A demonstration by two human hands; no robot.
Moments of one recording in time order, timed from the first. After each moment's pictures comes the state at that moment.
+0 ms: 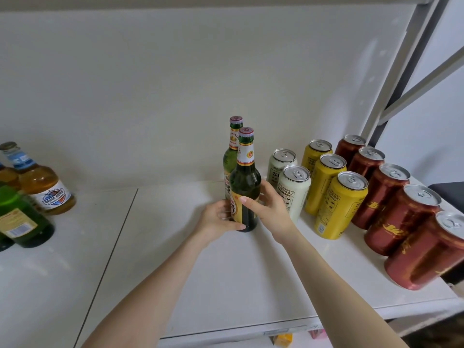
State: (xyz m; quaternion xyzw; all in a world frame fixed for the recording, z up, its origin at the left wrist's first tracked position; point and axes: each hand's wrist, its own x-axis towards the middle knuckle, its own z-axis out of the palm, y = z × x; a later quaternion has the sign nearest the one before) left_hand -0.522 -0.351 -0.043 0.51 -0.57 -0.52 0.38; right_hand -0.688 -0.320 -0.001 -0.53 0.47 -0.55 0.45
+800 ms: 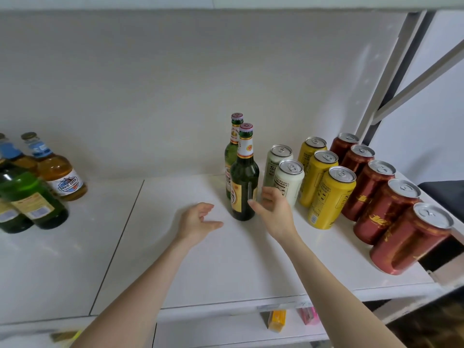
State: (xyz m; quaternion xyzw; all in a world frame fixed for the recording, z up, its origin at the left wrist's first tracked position) left_hand -0.483 -0.308 -0.045 0.63 -0.57 -0.39 0.35; right_hand -0.695 -0.283 -0.004 -0.53 0.62 -0.47 0.34
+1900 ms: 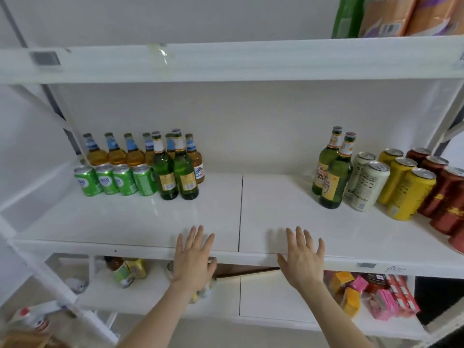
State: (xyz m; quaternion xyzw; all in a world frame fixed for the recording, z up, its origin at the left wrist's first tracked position) left_hand -0.204 -0.069 -0.045 0.69 -0.72 0.07 0.04; right_hand -0.477 -0.087 -0.032 -0.71 0.70 -0.05 -0.03
